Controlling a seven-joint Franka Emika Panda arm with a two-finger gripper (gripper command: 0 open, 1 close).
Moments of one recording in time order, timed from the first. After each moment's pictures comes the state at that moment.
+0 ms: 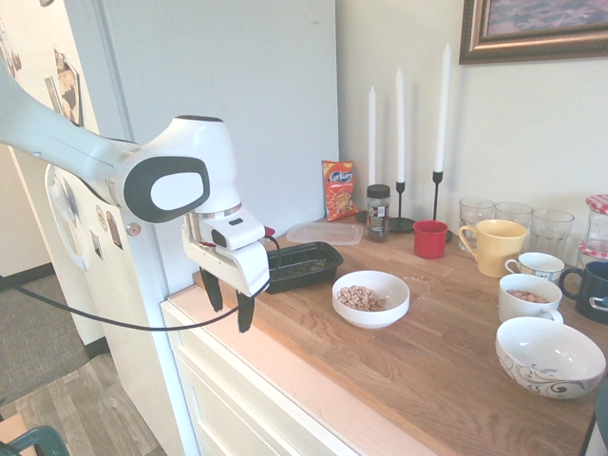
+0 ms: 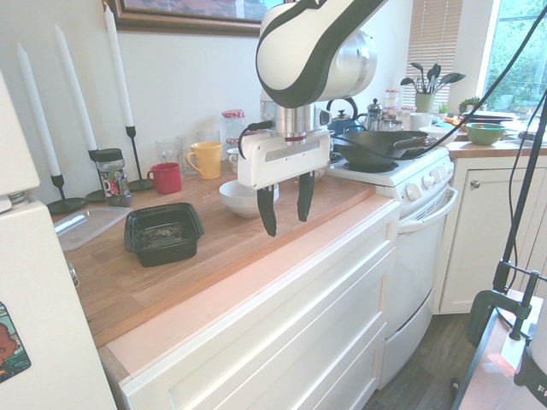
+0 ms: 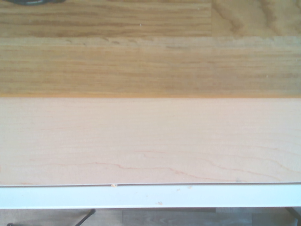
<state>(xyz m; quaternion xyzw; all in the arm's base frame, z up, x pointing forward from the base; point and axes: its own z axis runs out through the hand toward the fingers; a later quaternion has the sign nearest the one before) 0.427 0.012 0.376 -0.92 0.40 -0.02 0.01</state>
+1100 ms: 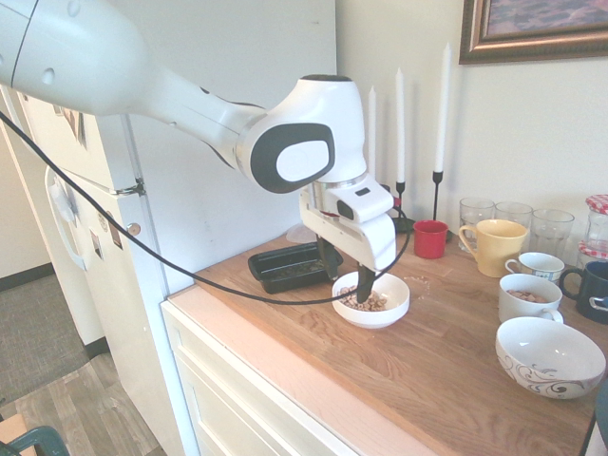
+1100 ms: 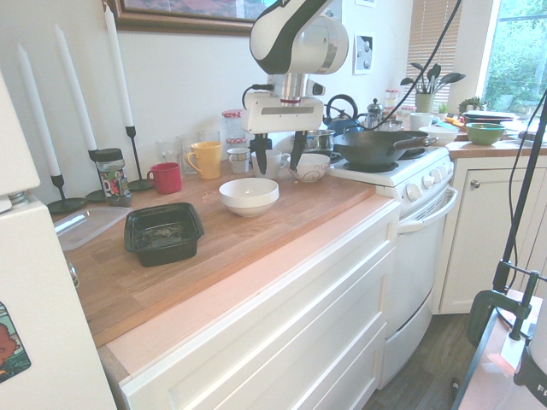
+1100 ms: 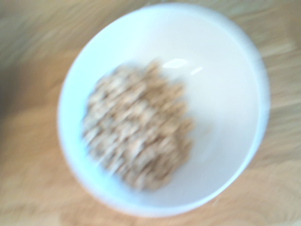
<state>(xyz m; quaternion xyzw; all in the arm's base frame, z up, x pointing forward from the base) 0.556 -0.154 0.427 -0.86 0.51 -0.07 0.07</state>
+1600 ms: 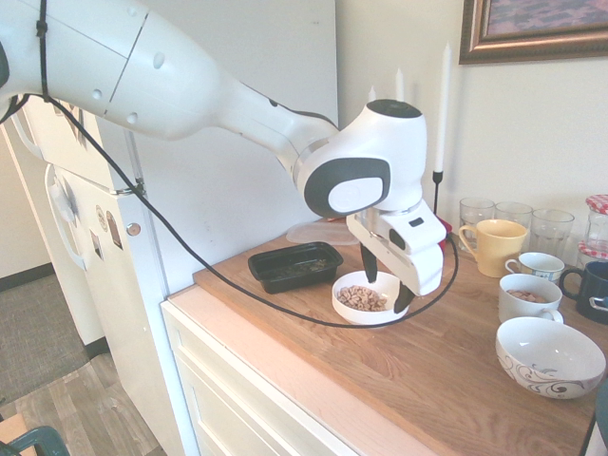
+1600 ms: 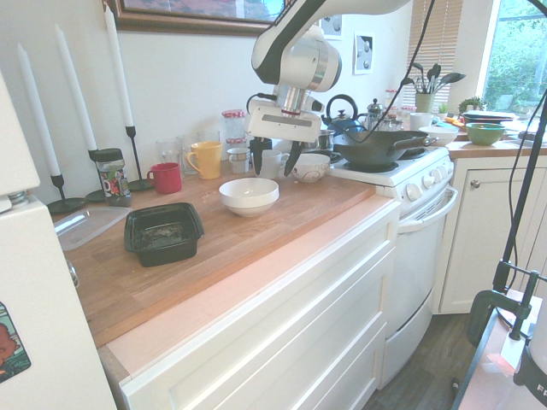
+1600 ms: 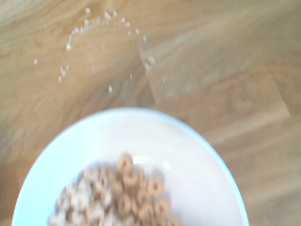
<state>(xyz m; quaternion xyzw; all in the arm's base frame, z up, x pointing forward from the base) 0.610 -0.198 0.390 -0.83 0.54 -0.07 0.13</state>
